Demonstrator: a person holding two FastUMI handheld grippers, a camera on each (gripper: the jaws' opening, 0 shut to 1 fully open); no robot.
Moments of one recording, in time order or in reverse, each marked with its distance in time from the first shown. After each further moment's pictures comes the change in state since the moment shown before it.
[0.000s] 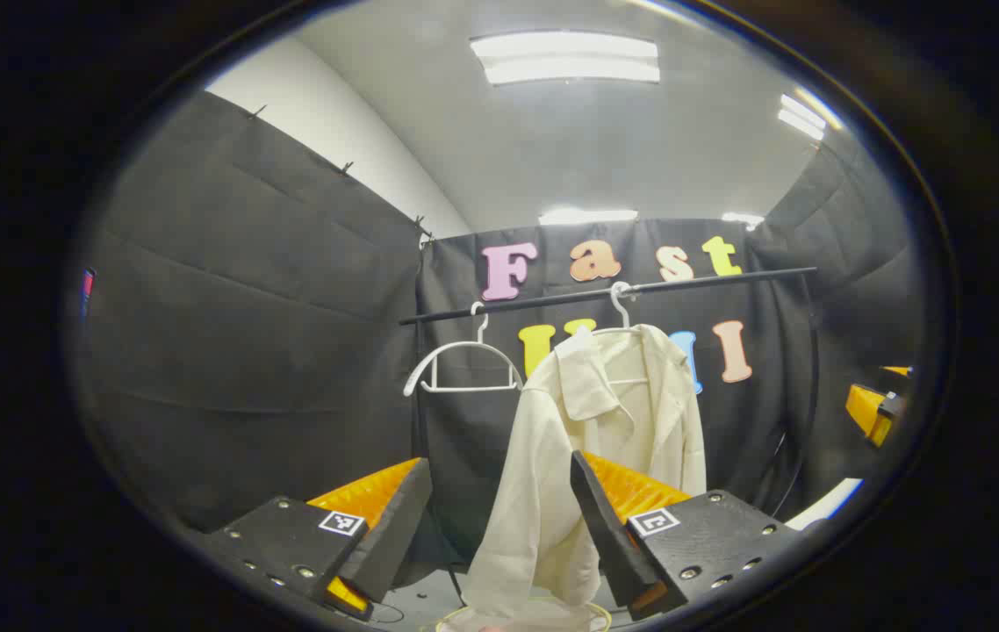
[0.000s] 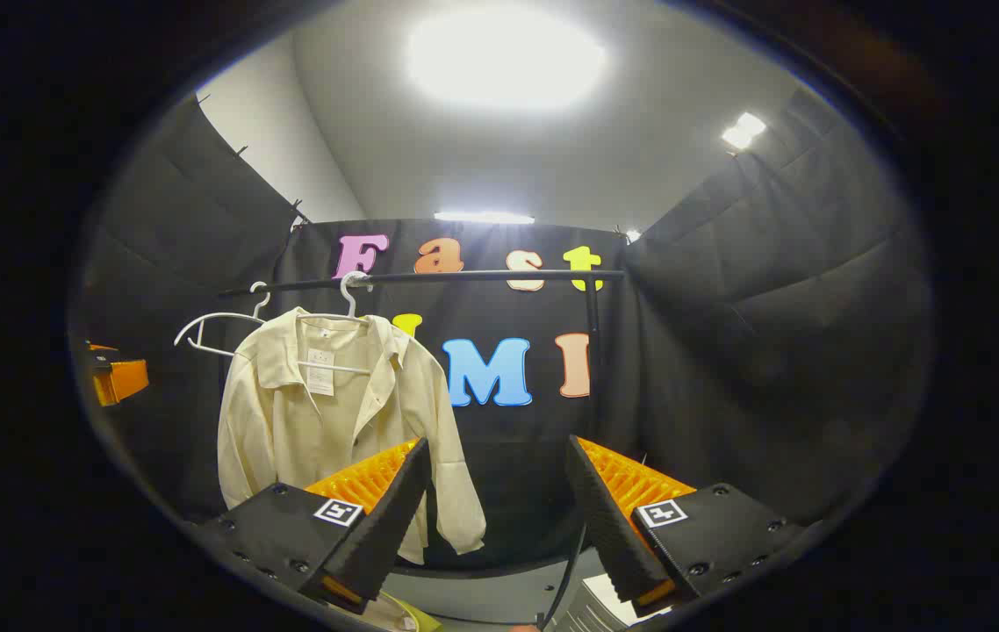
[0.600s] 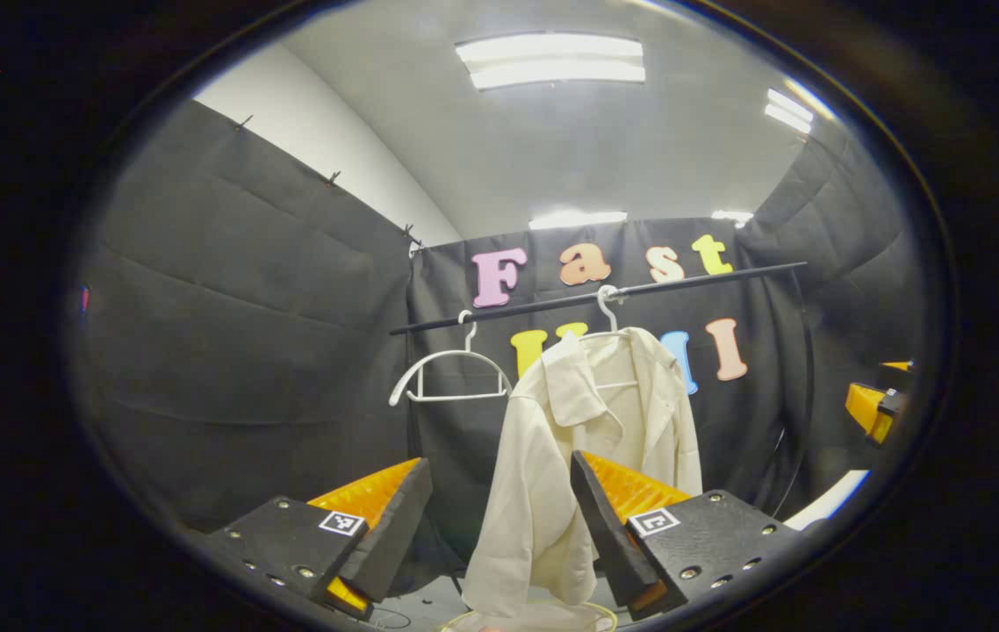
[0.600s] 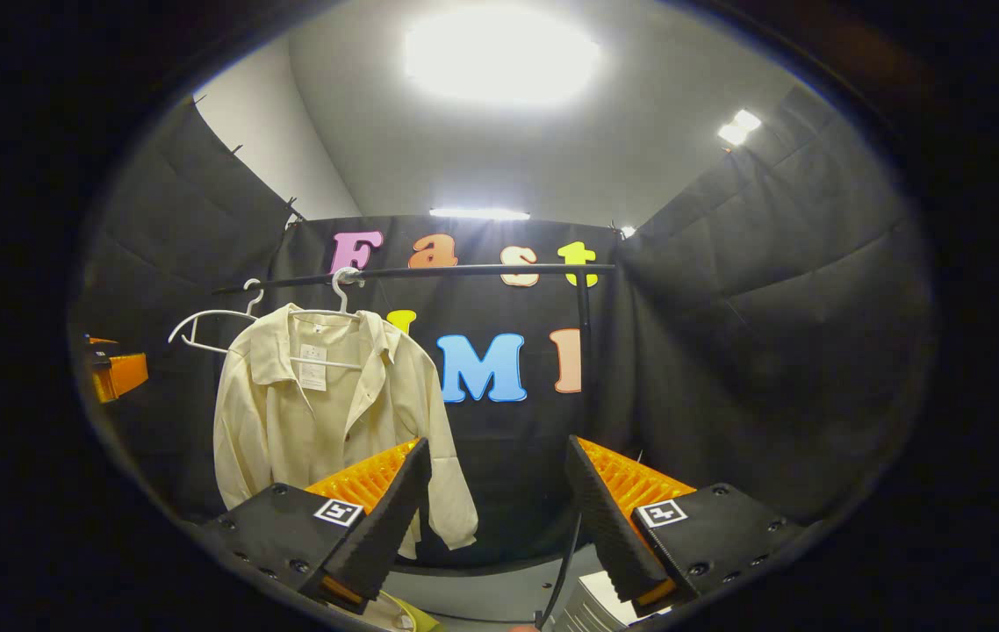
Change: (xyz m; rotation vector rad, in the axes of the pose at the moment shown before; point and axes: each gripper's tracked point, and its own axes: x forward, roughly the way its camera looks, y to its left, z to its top) left arm 0.001 -0.020 0.007 0.027 -0.021 -0.022; right arm 0.004 -0.010 -0.007 0.002 0.012 -0.012
